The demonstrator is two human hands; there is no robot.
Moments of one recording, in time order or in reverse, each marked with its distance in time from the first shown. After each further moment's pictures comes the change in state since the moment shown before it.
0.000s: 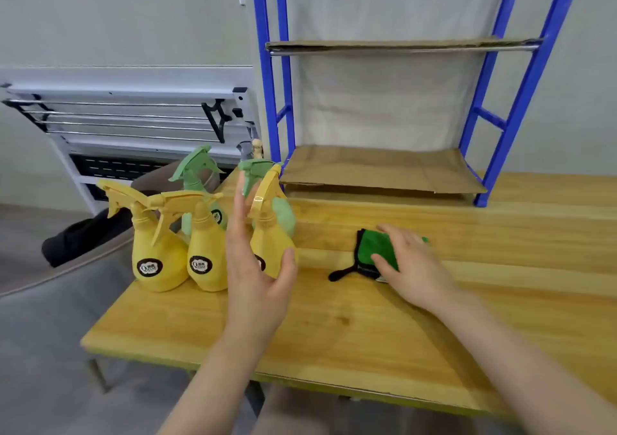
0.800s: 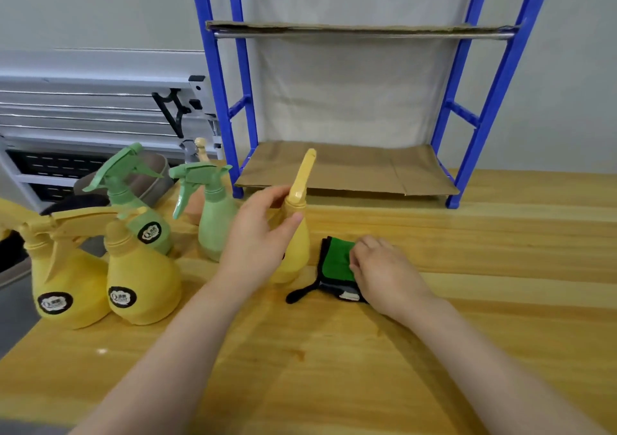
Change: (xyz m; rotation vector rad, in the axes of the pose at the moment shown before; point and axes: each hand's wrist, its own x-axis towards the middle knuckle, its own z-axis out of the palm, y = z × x) left_hand 0.076 -0.017 0.077 0.011 -0.289 -0.204; right_hand 0.026 0.026 0.007 -0.186 -0.029 -0.109
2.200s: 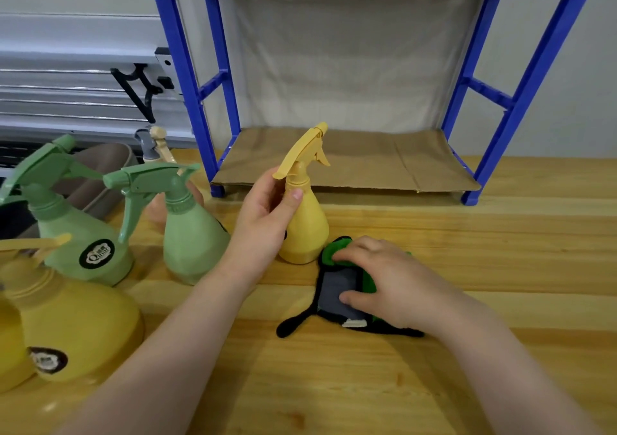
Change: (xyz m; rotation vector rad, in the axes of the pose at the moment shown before) left_hand 0.060 -0.051 0.047 -0.572 -0.136 -0.121; right_hand 0.028 0.004 -0.022 0.206 -0.287 0.017
